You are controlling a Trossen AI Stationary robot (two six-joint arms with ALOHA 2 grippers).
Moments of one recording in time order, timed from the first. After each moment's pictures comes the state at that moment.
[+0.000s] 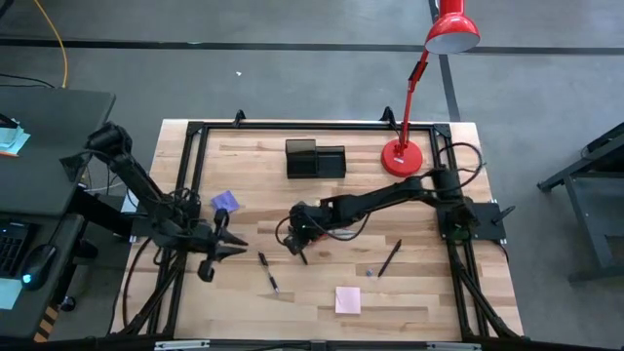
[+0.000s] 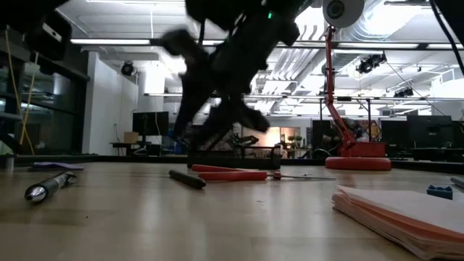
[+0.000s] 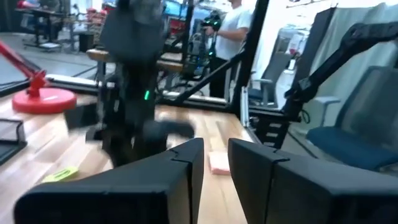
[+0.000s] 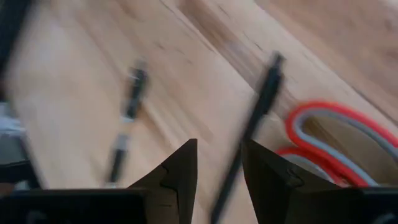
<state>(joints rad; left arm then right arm) -0.81 0.89 0.13 0.77 -0.81 -0.17 0.12 2.12 1.54 -0.36 -0.07 0.94</state>
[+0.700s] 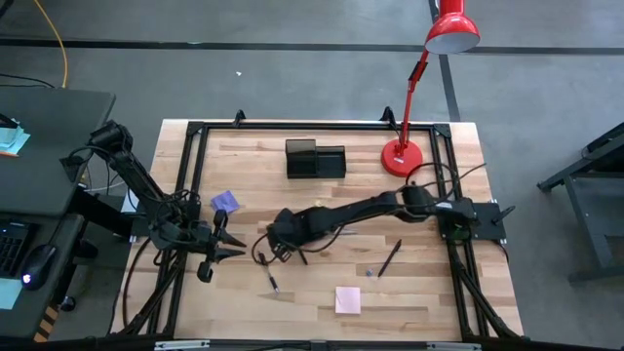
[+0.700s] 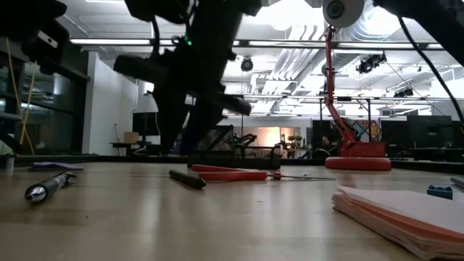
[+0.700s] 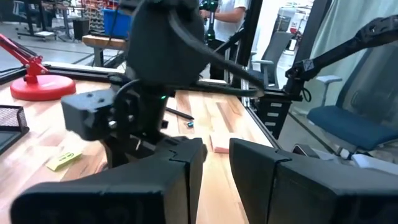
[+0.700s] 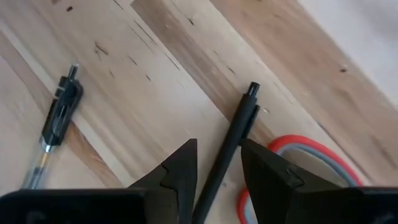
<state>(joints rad) -0.82 0.85 0.13 0.62 -0.81 -0.22 0.18 2.43 2.13 -0.94 0.21 0.85</state>
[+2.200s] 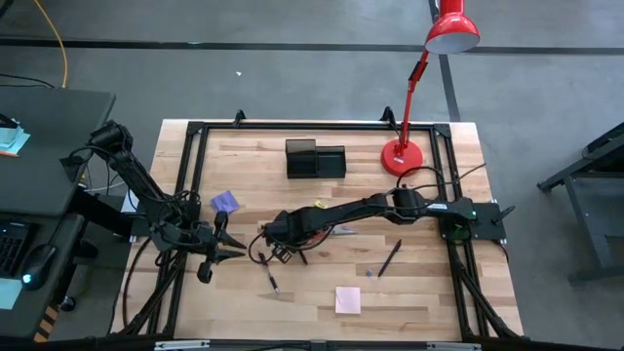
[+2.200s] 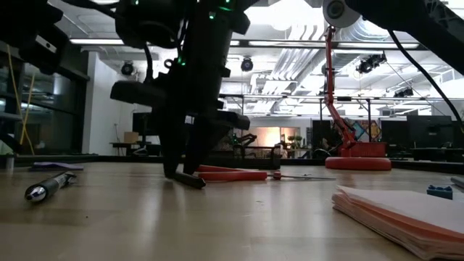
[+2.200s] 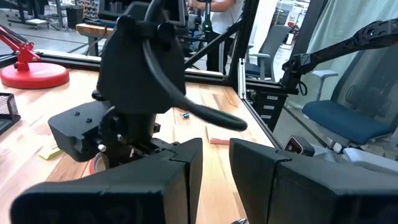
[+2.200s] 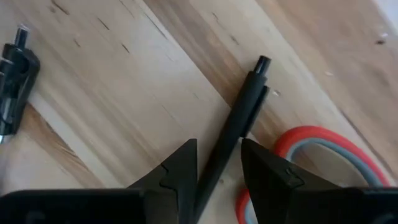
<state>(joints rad) -0.83 0.85 0.13 0.57 -0.79 -0.27 0.16 2.53 2.24 -1.04 0.10 0.84</state>
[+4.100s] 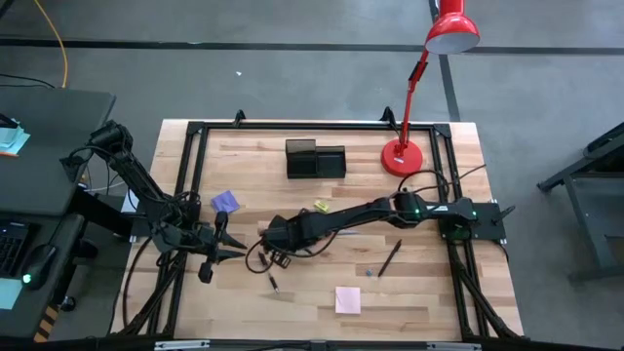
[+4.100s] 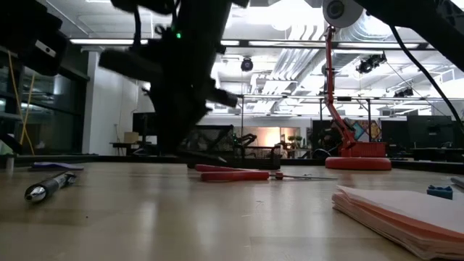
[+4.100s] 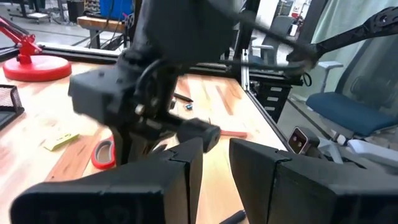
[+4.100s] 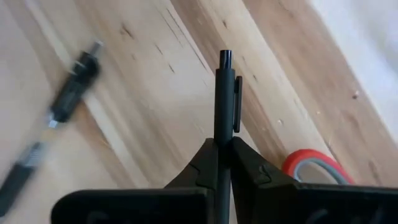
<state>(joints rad) -0.82 0.85 0.14 0.53 -0.79 -0.29 0.21 2.53 2.33 -1.07 0.23 0.69</state>
